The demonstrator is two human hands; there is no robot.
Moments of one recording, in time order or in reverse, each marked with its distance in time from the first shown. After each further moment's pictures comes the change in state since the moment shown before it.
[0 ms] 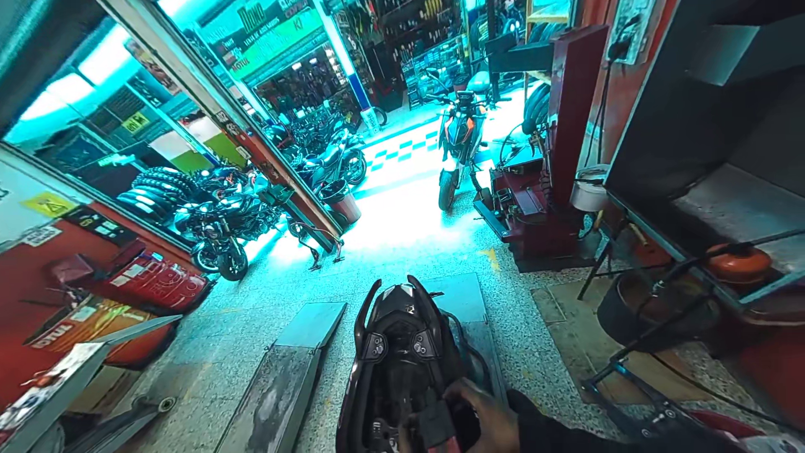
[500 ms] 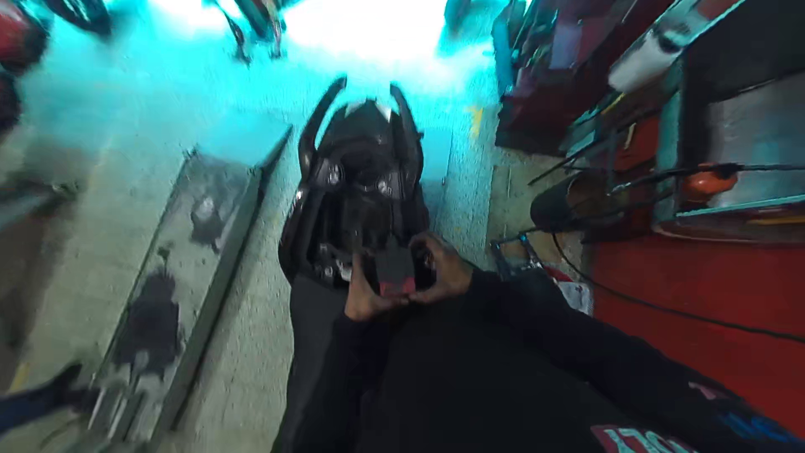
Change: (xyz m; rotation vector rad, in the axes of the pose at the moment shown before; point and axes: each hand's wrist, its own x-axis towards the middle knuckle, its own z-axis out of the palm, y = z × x) left_hand 0.000 0.009 0.011 0.112 0.010 0.135; right_hand -0.009 -0.002 0.000 -0.118 0.029 -0.168
